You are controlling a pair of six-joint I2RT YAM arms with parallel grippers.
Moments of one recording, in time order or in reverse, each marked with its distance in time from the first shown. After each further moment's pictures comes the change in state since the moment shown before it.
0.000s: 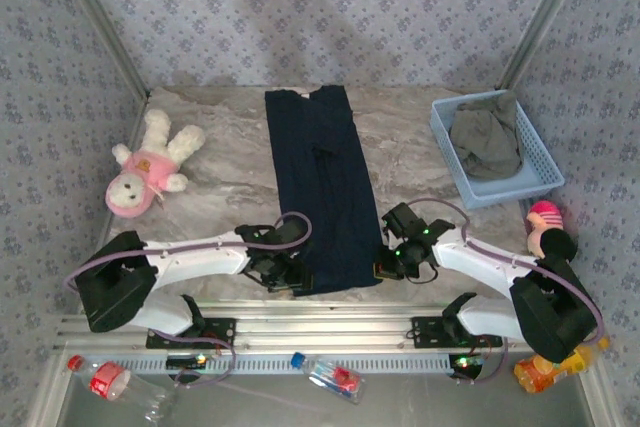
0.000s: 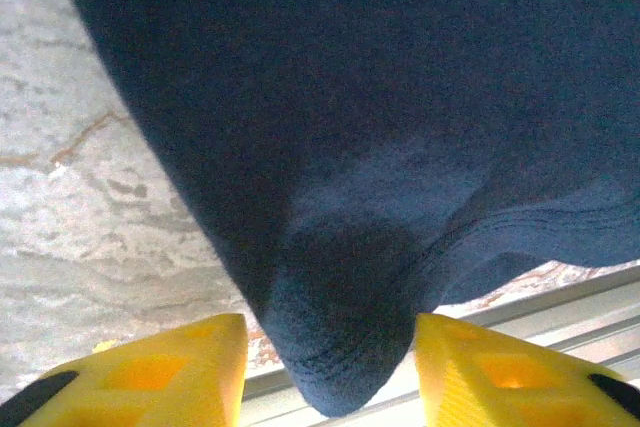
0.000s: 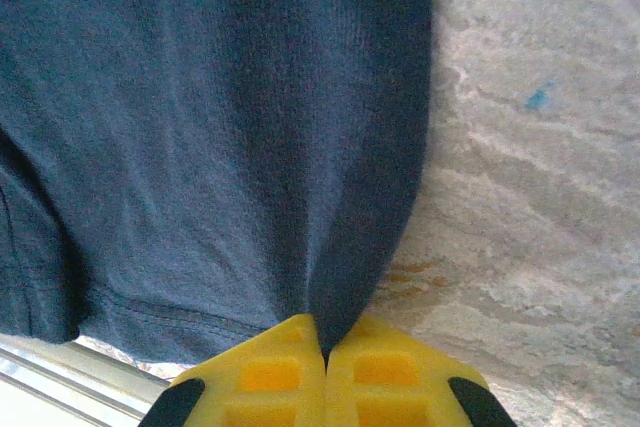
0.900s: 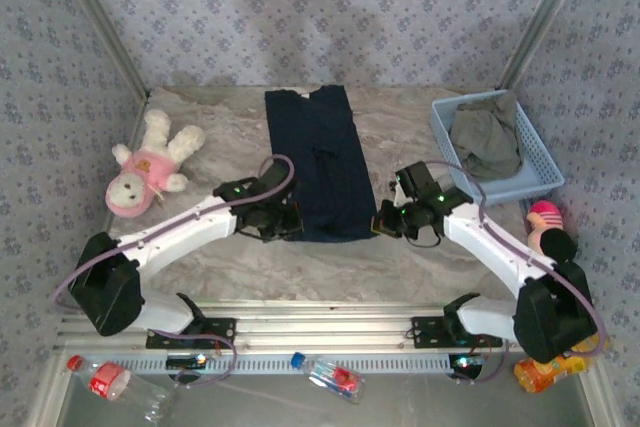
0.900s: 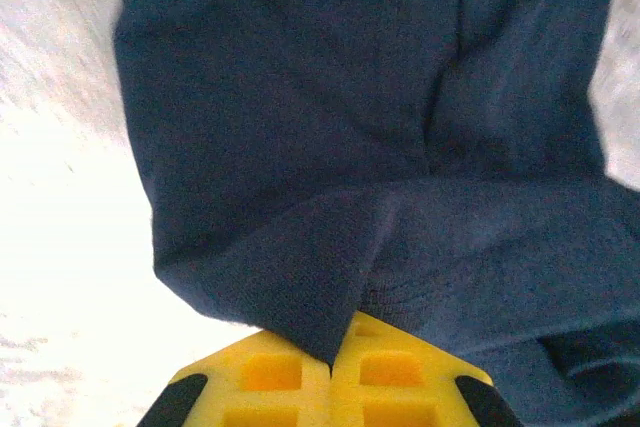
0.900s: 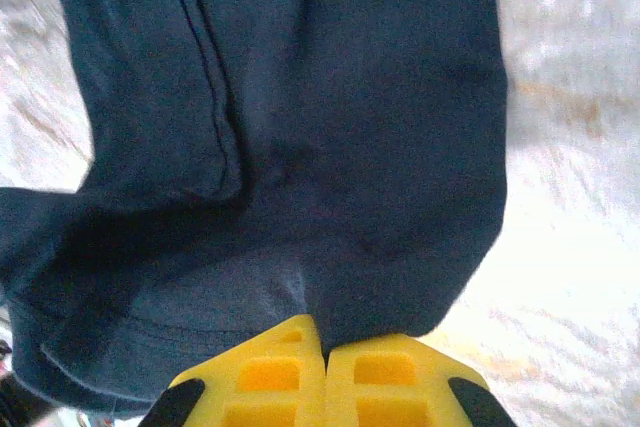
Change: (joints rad) left arm 0.274 -0.020 0.310 -0.142 -0.090 0.073; right arm -0.183 0.034 0.312 -0.066 -0.046 -0.012
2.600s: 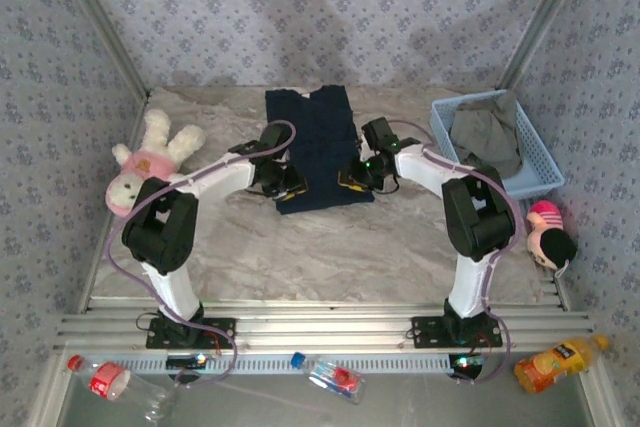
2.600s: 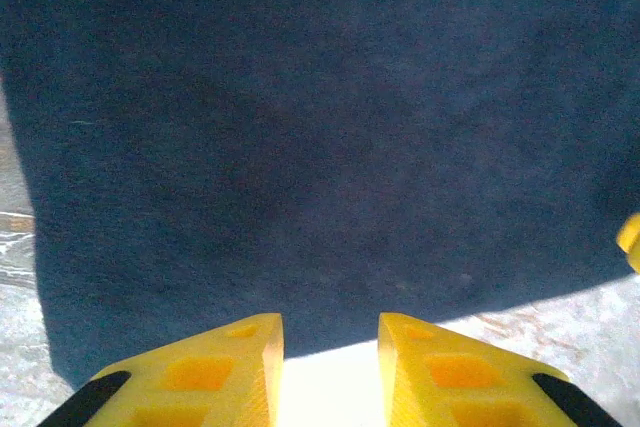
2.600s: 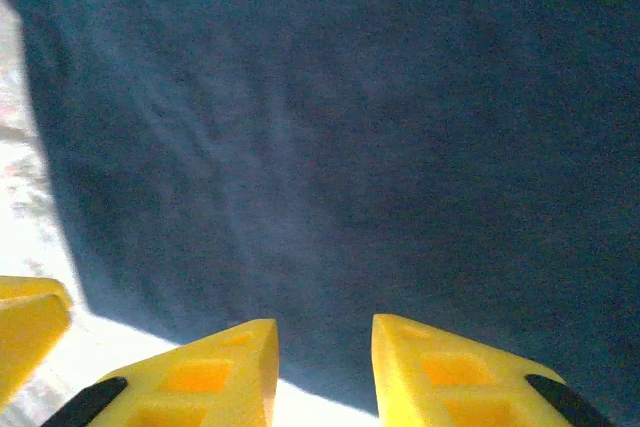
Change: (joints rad) left arm 0.240 0.419 0.221 0.167 0.089 0.154; right arm -0.031 0.641 0.452 0.173 -0.008 -0.105
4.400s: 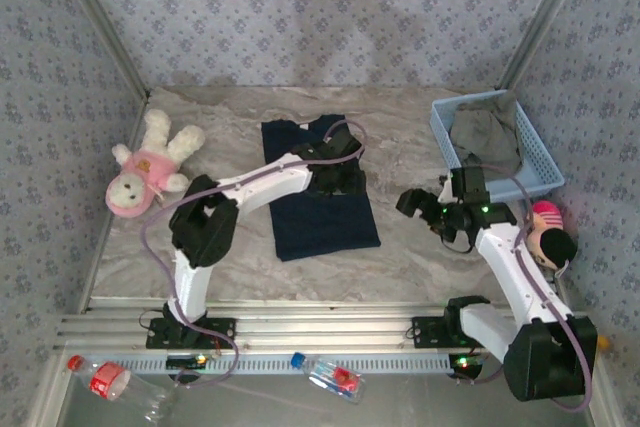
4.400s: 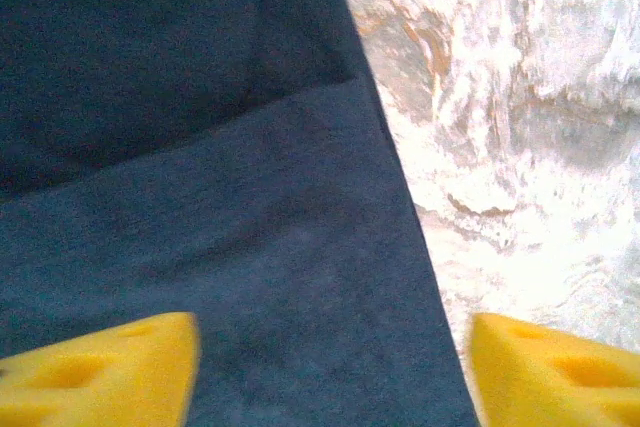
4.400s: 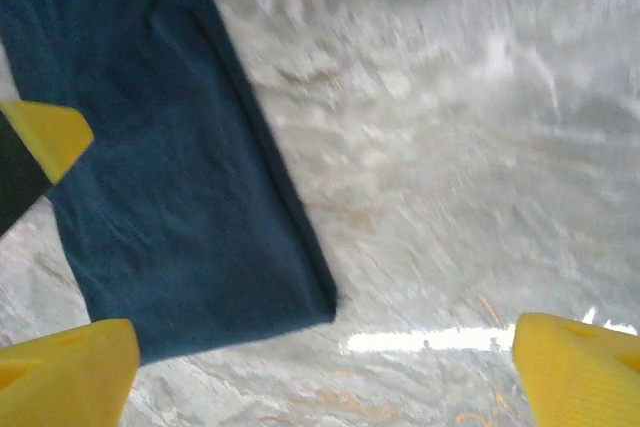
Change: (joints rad) left arm -0.320 0.229 0.406 -0.093 -0.230 0.108; right arm -0.317 -0.886 -0.589 -0.218 0.015 -0.008
